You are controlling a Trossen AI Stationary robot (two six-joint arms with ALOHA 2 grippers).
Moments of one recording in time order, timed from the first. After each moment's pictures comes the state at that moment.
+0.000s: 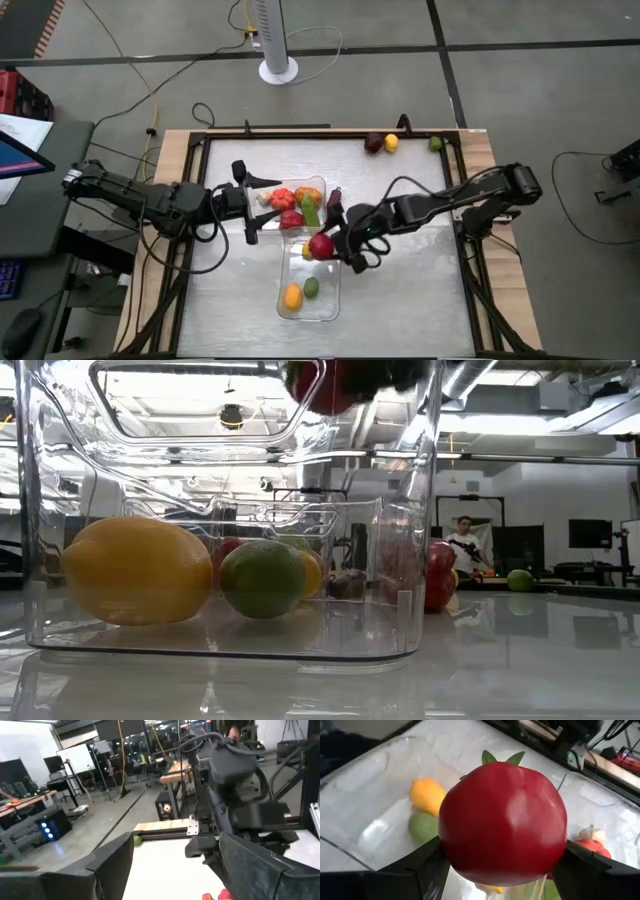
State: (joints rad) left arm -0.27 0.98 0.87 0.09 -0.53 0.20; right arm 0.19 1.58 1.17 -0.16 -0.02 -0.37
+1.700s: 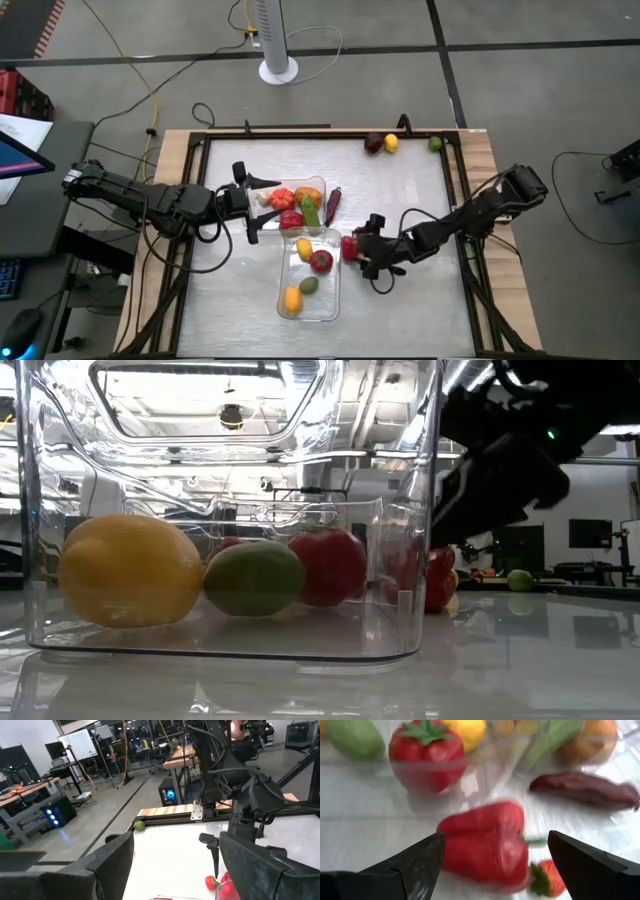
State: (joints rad) left arm -0.27 0.98 0.87 0.01 -0.56 0.16; right arm 0.38 1.56 0.69 0.08 0.51 0.28
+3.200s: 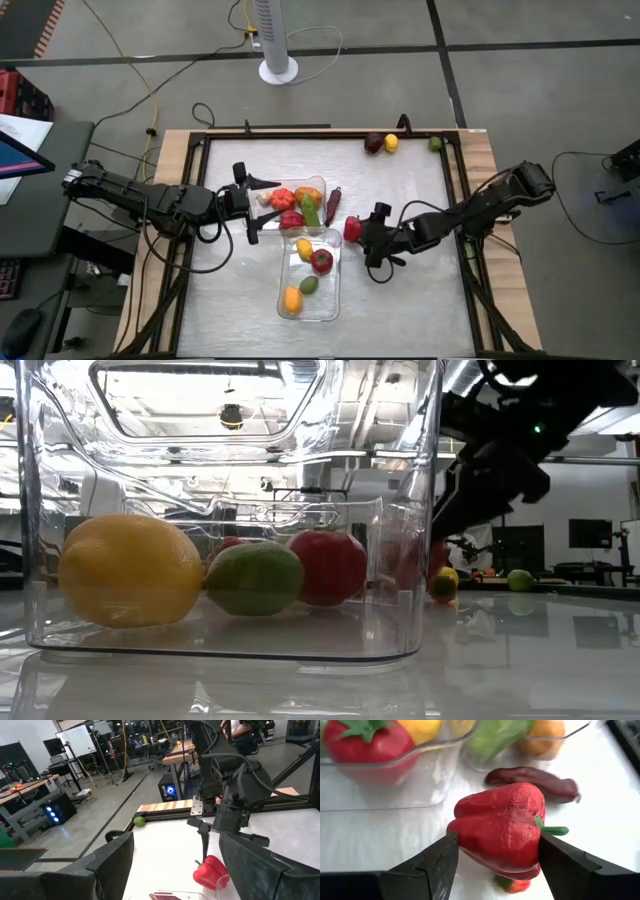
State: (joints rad) left arm -0.27 0.98 0.87 -0.02 -0.56 0.16; right arm 0.32 1.48 0.74 -0.16 0.55 0.25
